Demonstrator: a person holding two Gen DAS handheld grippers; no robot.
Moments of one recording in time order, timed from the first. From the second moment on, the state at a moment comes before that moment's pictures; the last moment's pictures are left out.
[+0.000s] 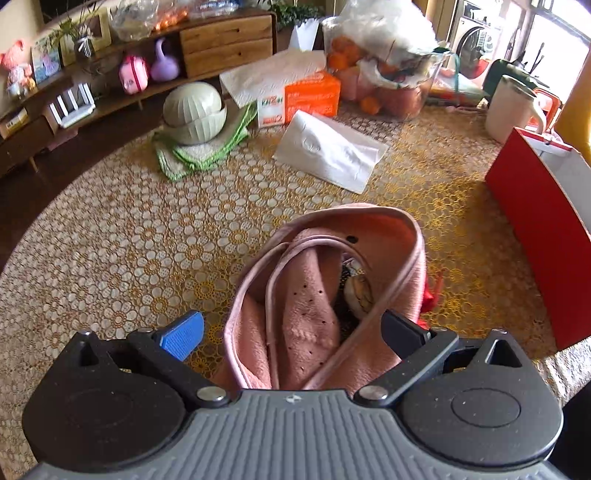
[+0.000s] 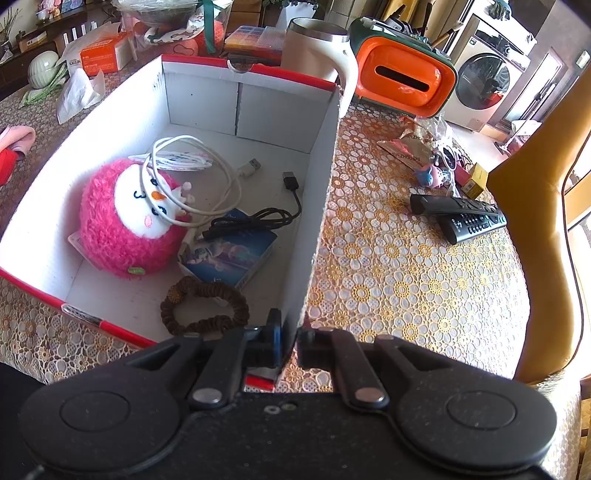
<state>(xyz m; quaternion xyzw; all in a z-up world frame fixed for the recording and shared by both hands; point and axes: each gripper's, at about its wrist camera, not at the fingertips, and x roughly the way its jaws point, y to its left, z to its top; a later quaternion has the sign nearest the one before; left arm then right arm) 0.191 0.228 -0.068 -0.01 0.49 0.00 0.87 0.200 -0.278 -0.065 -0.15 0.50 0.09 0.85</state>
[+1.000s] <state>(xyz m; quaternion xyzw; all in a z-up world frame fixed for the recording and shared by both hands) 0.223 0.250 -0.122 -0.06 0.55 0.00 0.84 0.202 -0.279 -0.066 -0.15 0.51 0.09 0.84</state>
